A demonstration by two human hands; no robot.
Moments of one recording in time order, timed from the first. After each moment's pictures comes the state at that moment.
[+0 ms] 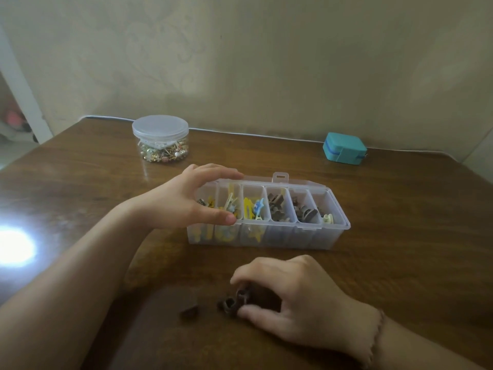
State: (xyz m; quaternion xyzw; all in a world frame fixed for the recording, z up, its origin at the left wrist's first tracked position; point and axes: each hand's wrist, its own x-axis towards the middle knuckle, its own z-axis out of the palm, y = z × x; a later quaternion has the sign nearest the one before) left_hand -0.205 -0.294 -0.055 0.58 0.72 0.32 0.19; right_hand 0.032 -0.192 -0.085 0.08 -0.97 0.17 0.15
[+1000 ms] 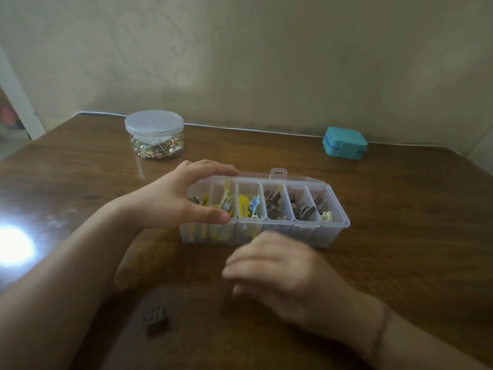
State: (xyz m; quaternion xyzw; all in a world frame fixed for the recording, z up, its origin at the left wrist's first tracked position) left_hand -0.206 -0.293 -0.058 0.59 0.72 0.33 0.18; right_hand 0.024 -0.185 -0.081 0.14 -0.94 0.17 0.26
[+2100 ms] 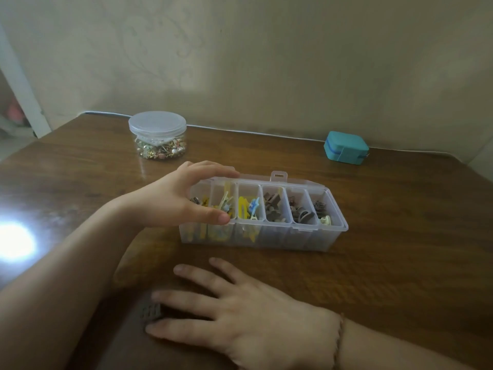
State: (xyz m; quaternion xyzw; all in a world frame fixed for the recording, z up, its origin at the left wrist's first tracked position) left_hand -0.205 -0.292 -0.057 0.59 0.72 0.33 0.18; right_hand 0.005 -0.220 -0.095 0.24 -0.97 0.00 -0.02
